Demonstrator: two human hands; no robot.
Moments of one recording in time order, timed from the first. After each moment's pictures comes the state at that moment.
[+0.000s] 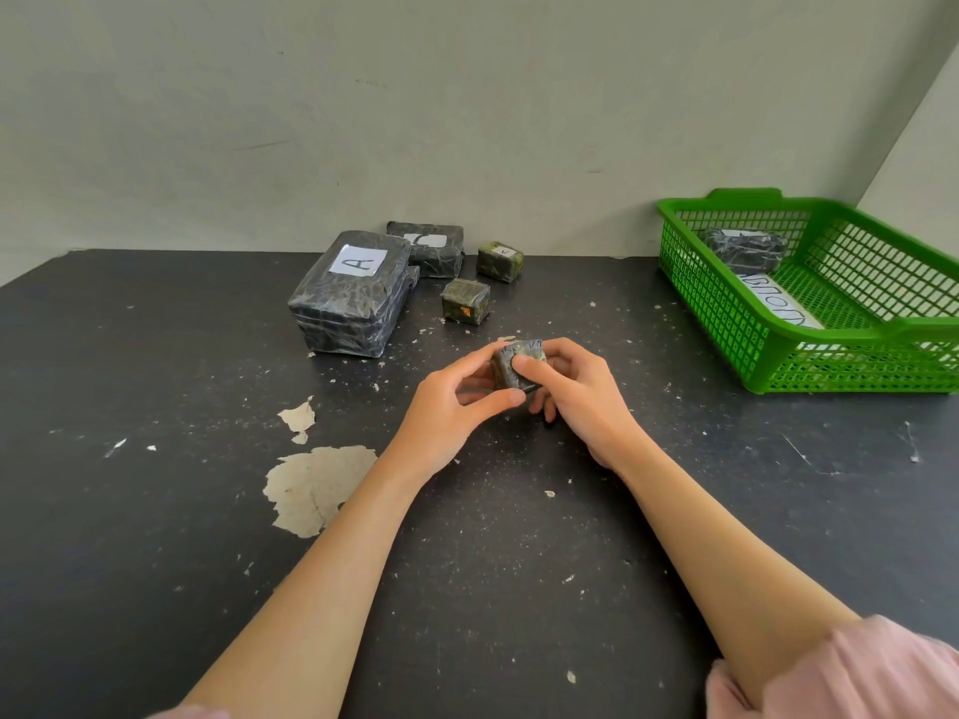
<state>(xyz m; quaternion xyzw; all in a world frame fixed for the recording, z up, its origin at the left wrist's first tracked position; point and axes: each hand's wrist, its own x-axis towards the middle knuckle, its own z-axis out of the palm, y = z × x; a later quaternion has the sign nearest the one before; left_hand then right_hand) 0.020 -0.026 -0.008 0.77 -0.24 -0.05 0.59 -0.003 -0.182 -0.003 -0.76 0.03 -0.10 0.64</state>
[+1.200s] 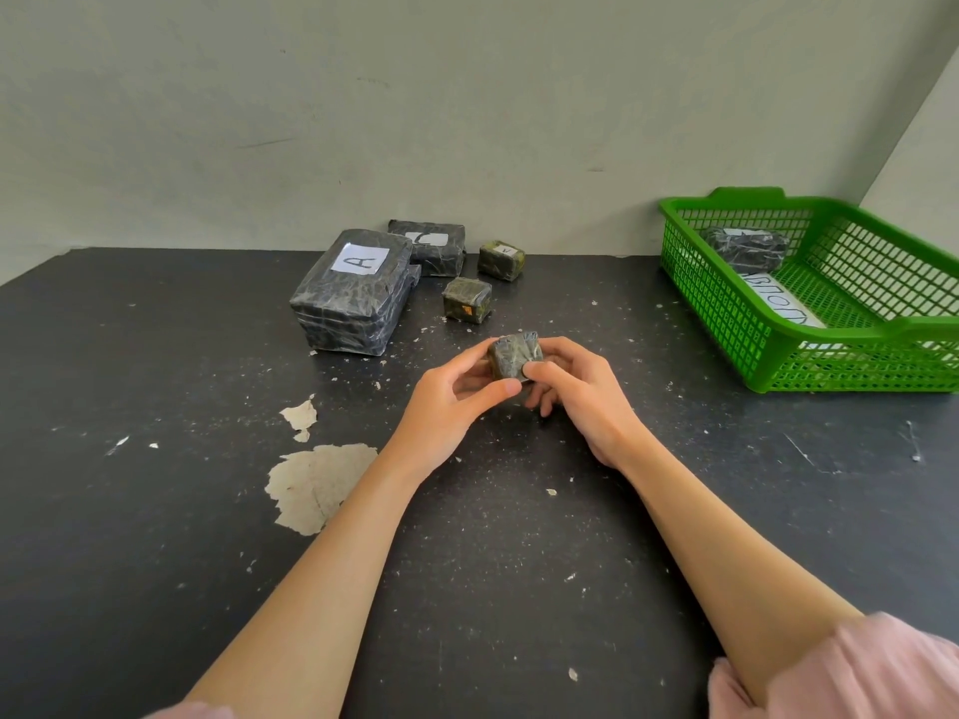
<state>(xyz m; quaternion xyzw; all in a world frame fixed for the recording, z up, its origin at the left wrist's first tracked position) 0.020 -0.024 -0.006 0.77 -0.22 -0.05 0.60 -0.001 -0.186 -0.008 -0.75 0.00 -0.09 0.65</state>
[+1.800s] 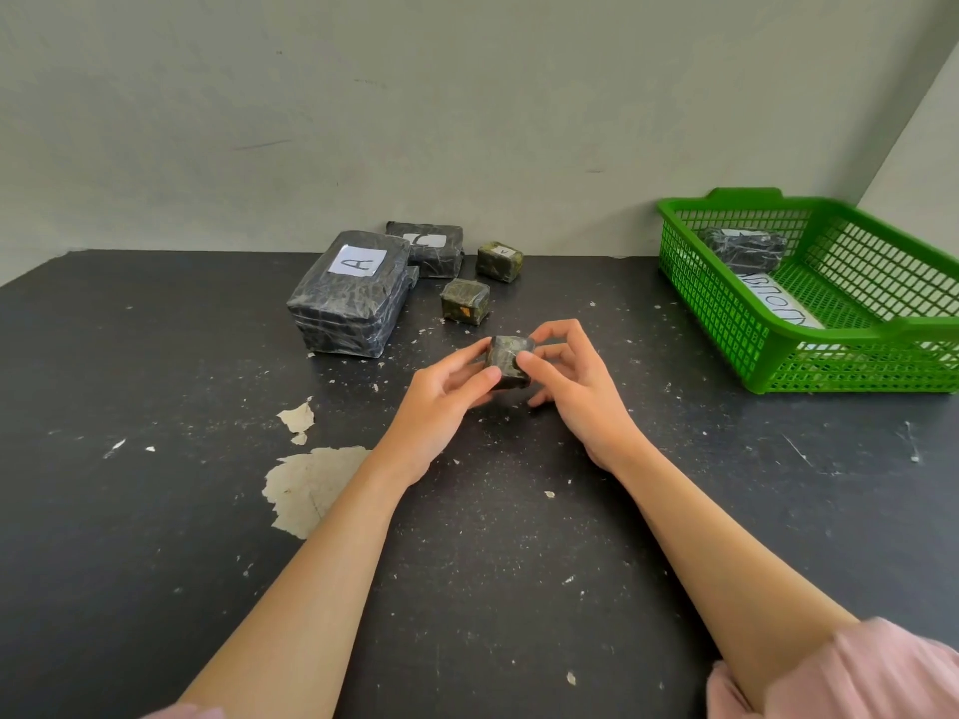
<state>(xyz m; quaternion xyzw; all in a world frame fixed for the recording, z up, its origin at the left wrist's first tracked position) 0.017 -0.024 0.000 0.72 -0.16 -0.10 0.67 -0.004 -0.182 -0.006 -0.74 -0.02 -0.13 0.66</state>
